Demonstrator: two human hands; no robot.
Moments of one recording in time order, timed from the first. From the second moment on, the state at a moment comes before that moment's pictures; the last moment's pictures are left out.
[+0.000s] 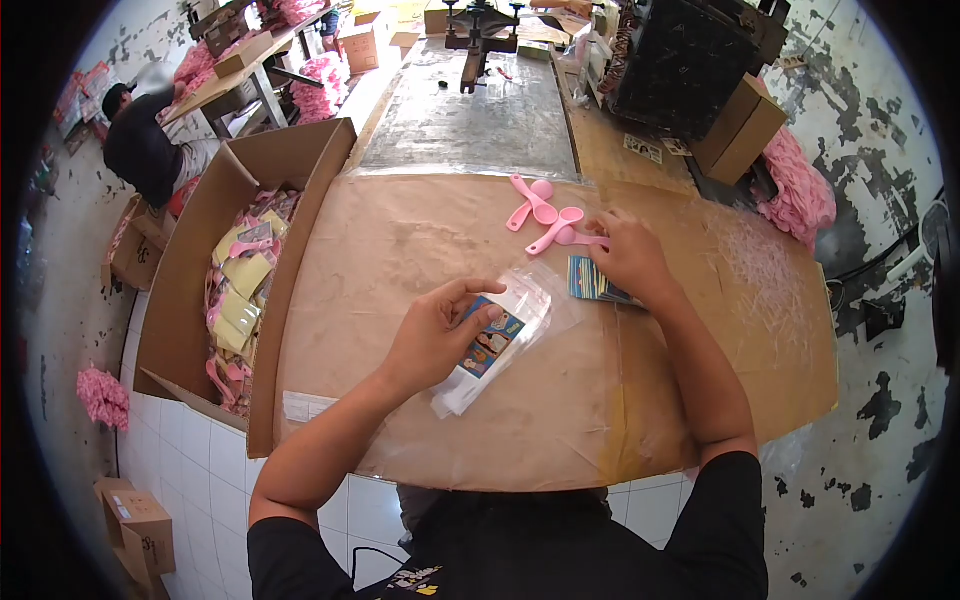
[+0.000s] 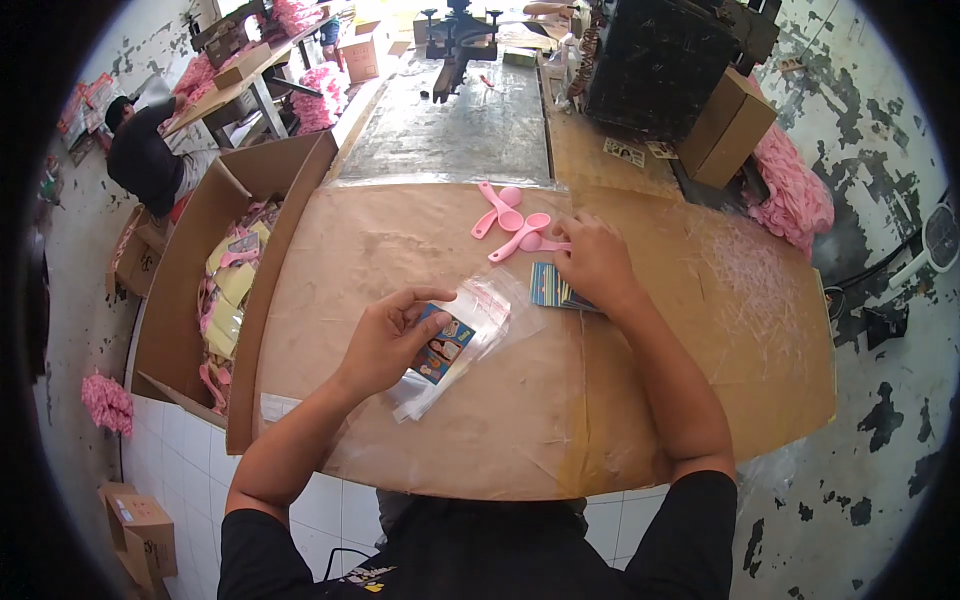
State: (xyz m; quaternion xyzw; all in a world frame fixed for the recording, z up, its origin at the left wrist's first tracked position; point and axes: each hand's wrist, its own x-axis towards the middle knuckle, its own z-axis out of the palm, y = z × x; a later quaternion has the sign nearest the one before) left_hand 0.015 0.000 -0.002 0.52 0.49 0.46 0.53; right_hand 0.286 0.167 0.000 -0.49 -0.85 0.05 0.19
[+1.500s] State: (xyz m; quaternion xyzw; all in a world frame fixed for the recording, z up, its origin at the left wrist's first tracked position) left_hand 0.008 -0.008 0.004 0.51 0.25 0.45 0.68; right_hand 0.240 0.070 0.072 -0.06 -0.83 0.45 0.33
